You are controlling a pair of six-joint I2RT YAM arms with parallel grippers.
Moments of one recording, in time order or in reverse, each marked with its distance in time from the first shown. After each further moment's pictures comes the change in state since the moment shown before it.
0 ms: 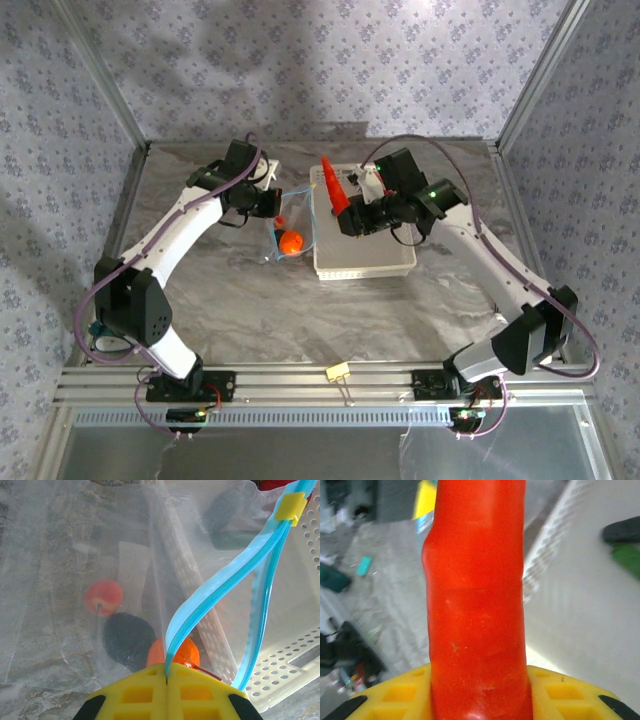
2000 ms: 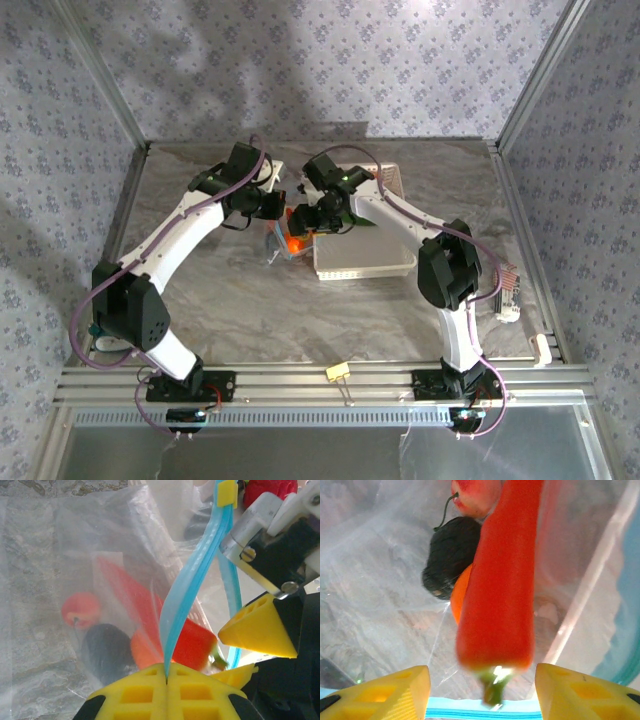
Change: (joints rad) left arm -0.036 -0.028 -0.024 0.029 -0.014 0.000; right arm 0.125 0.585 0.363 -0.014 0.098 0.230
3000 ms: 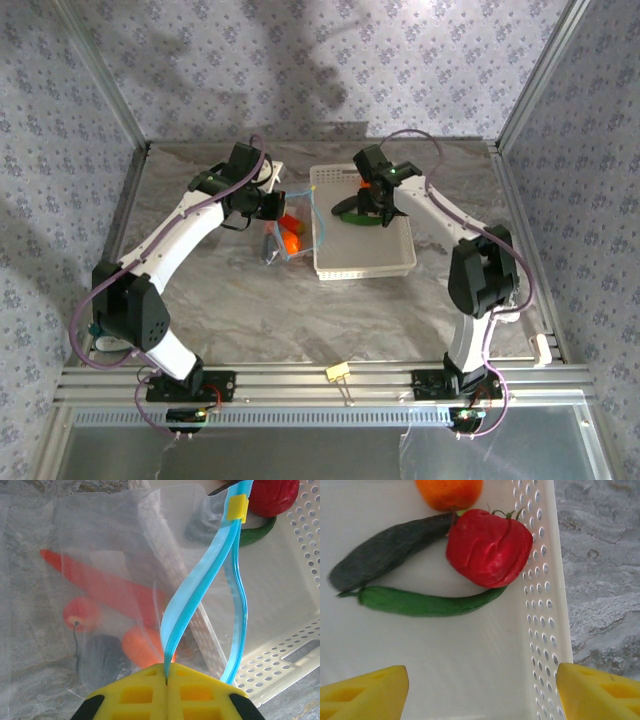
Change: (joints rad) left arm 0.000 0.000 0.000 -0.008 -0.001 0.000; right arm -0.220 -0.154 -0.208 0.006 0.645 0.050
